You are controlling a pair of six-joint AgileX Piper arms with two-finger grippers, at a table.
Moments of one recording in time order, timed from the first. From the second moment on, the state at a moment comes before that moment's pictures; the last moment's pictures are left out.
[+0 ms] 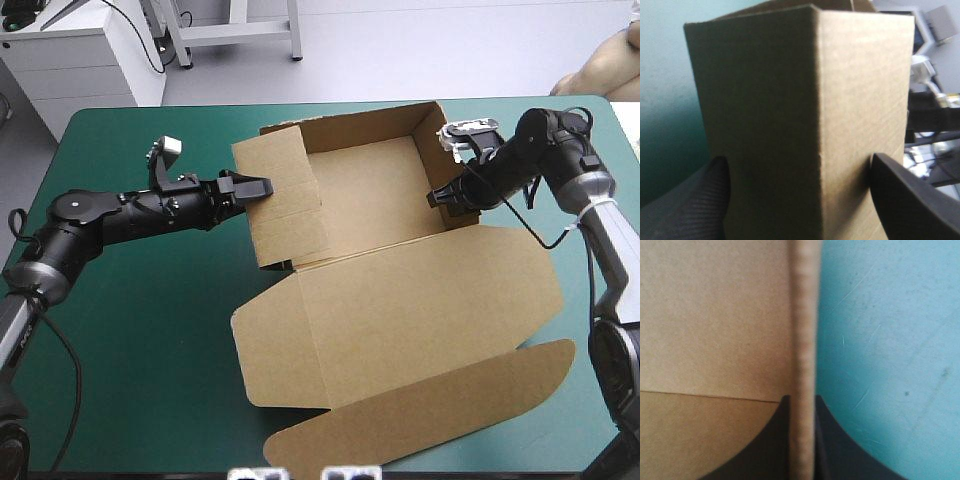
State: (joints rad) left arm -0.05 1.43 -1.10 -1.33 0.91 0.63; right arm 0.11 1.74 -1.64 0.29 1.18 -0.28
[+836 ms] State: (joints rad) left arm -0.56 1.40 -1.24 -0.07 0.57 -0.73; right arm 0.17 1.74 -1.90 0.10 1.24 -0.27
